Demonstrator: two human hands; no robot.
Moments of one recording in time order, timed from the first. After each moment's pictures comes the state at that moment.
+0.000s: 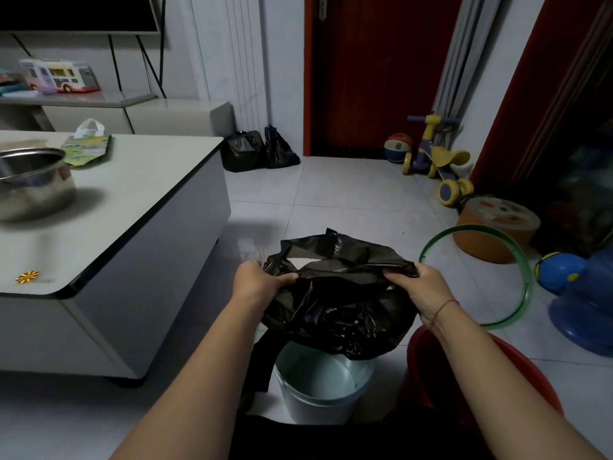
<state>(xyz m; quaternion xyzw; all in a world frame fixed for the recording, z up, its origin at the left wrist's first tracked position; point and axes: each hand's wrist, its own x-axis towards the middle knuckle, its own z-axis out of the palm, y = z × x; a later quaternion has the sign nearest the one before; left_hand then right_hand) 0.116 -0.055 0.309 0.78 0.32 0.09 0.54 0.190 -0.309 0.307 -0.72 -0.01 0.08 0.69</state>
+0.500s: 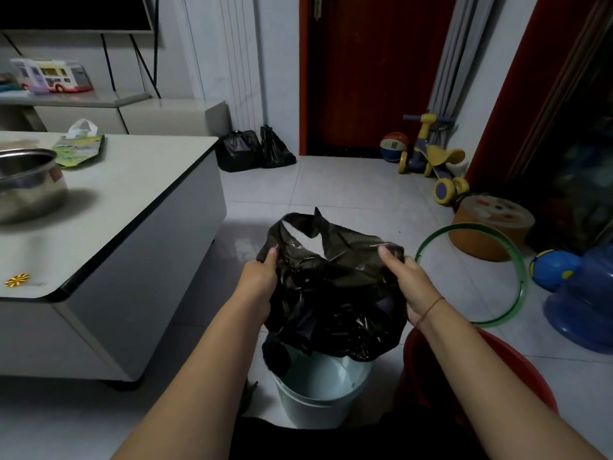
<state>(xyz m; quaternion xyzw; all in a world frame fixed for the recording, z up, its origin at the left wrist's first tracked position) 0.109 -0.079 0.339 0.65 0.34 0.07 0.68 0.186 -0.292 0.318 -0.61 -0.01 0.15 0.78</state>
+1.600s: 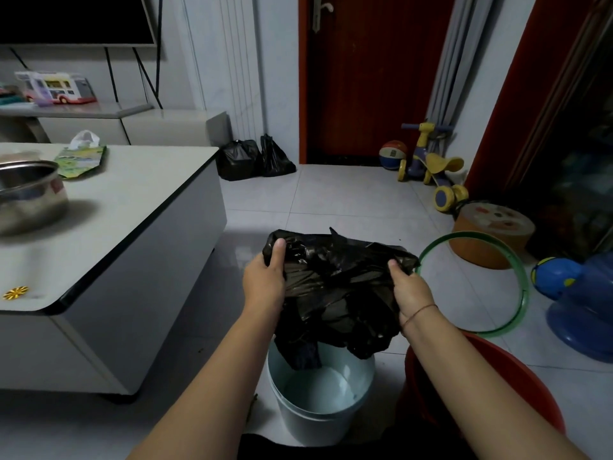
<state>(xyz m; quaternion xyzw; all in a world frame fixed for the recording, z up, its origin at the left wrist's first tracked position) 0.116 -0.093 0.341 0.70 0.29 0.24 0.61 0.189 -0.282 0.321 -0.67 0.11 0.05 0.74</state>
